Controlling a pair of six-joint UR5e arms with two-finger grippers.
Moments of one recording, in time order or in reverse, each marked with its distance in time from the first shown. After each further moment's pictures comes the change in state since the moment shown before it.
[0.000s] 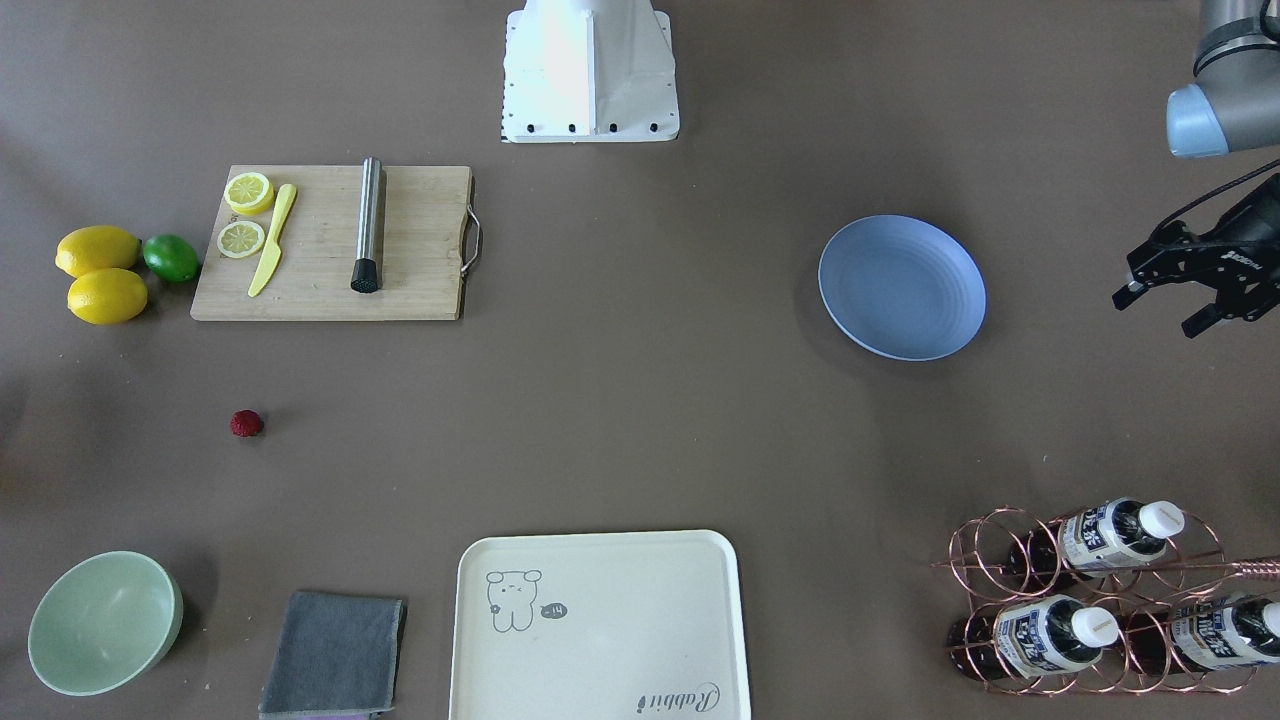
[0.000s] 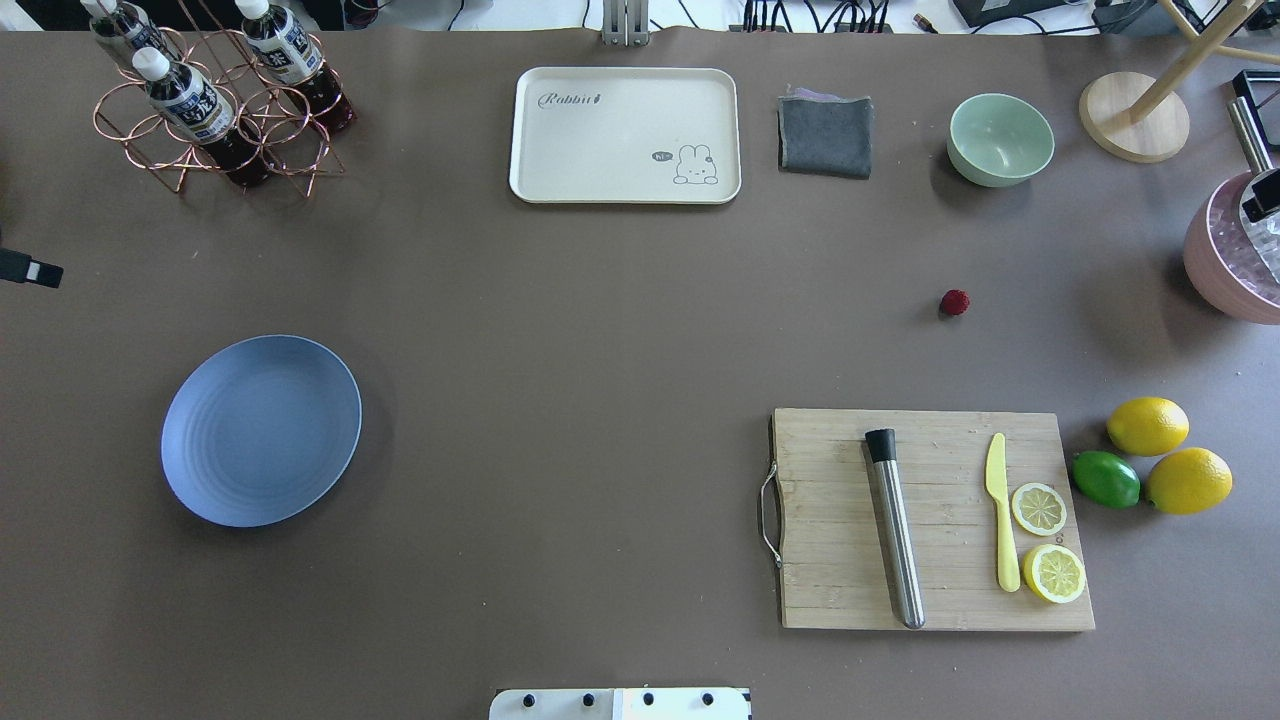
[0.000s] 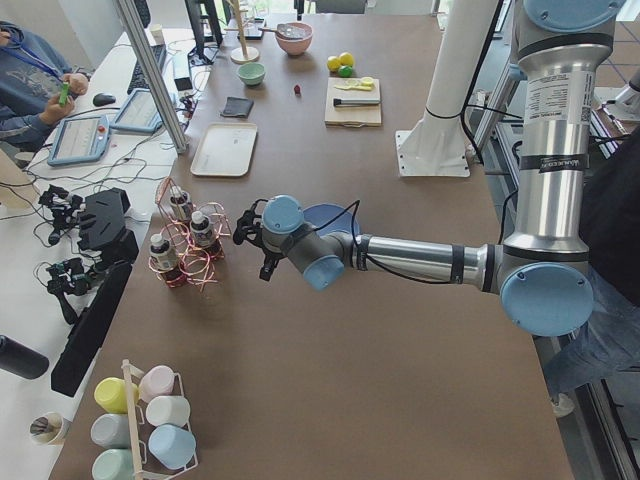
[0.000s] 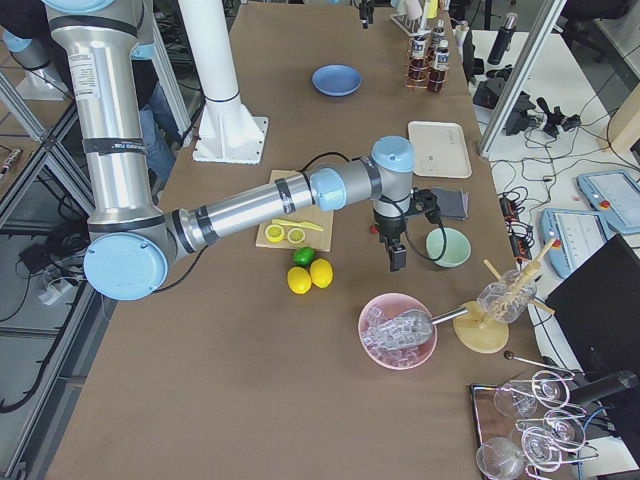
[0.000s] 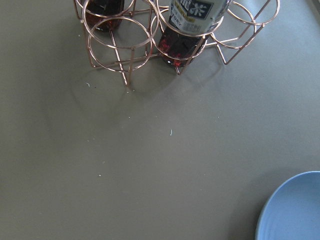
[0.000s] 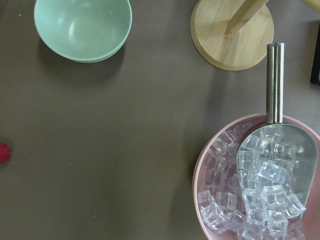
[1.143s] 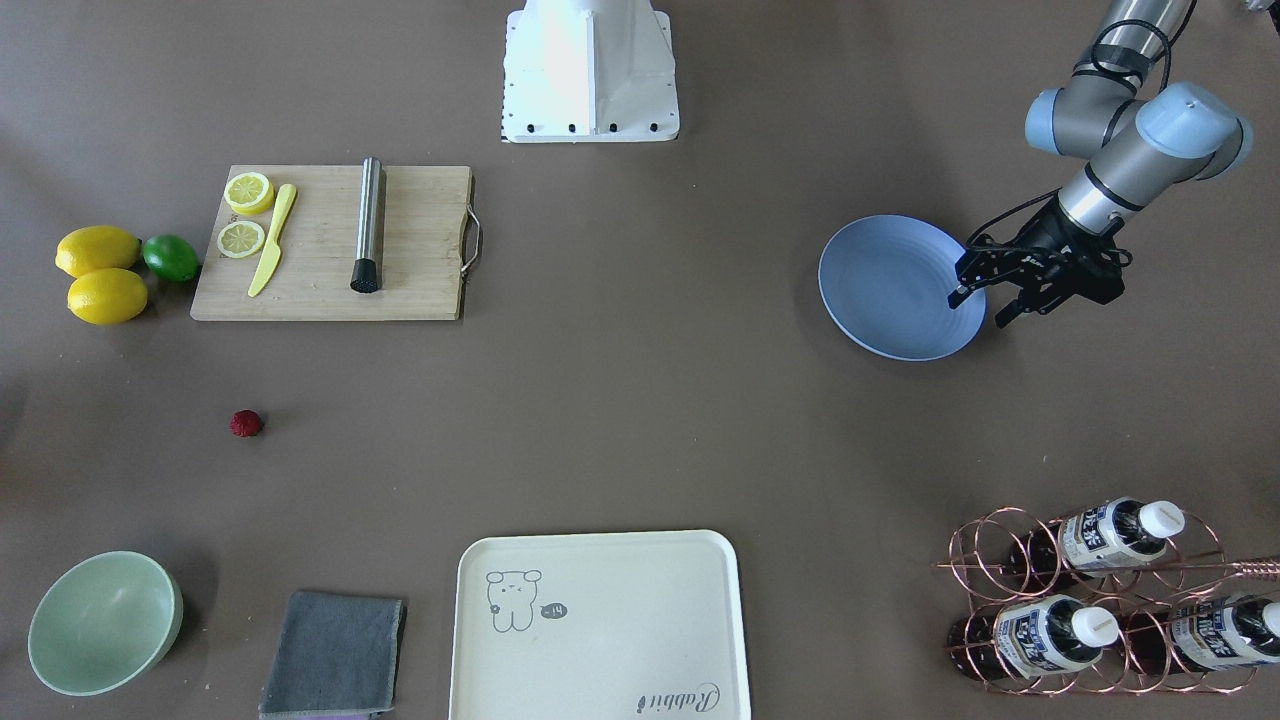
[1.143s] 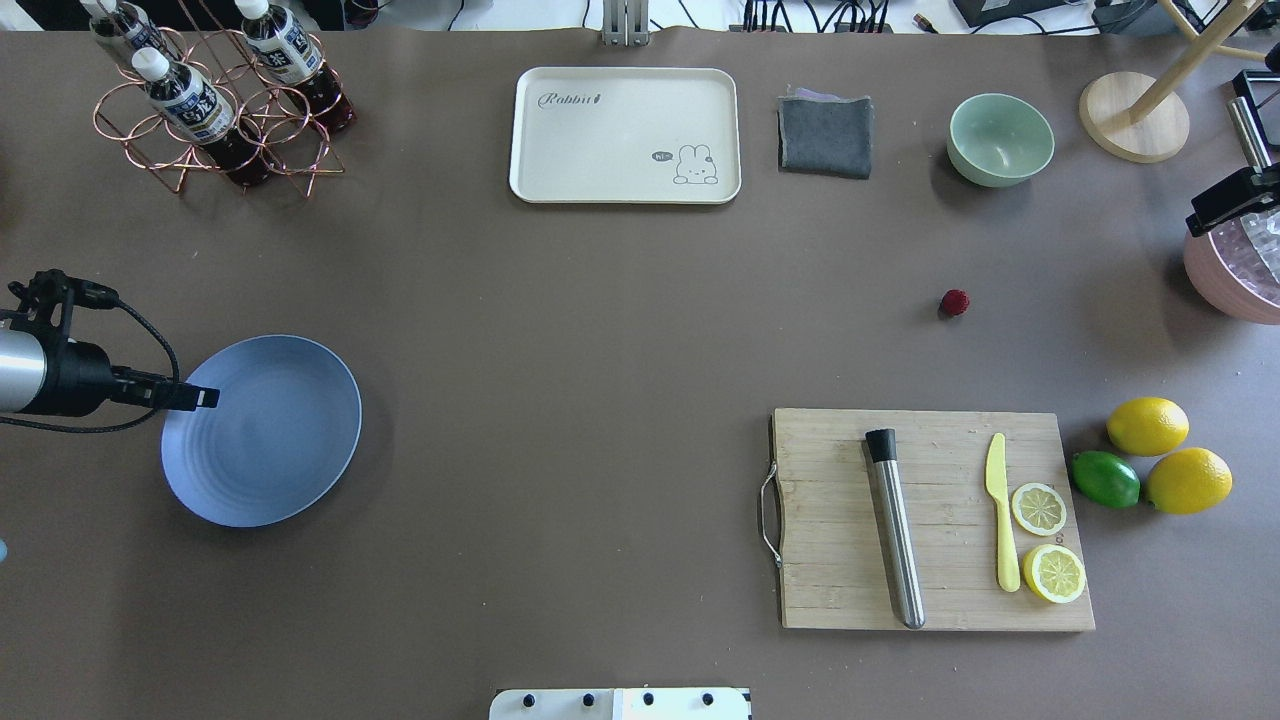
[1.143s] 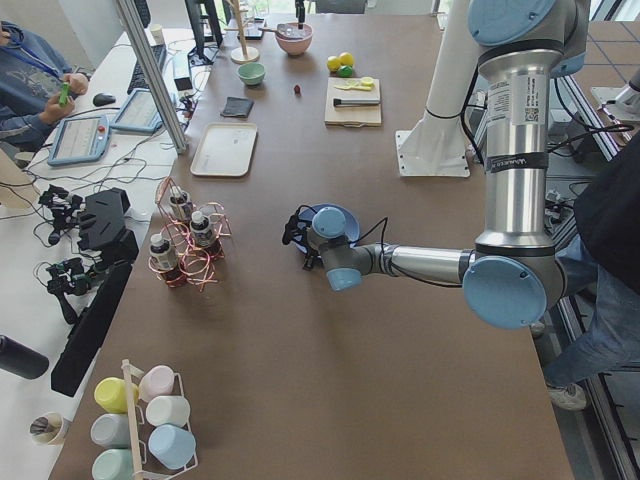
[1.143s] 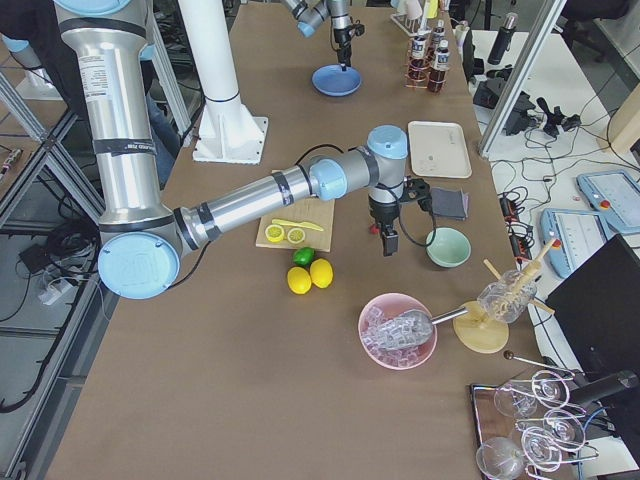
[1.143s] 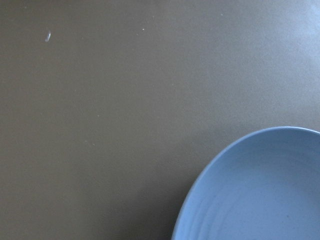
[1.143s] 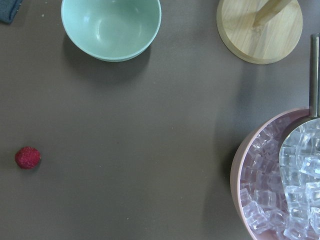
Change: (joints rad) left arm 0.383 0.035 0.074 -0.329 0.281 -0.324; right arm -0.070 0.007 0.028 0.000 -0.012 0.099
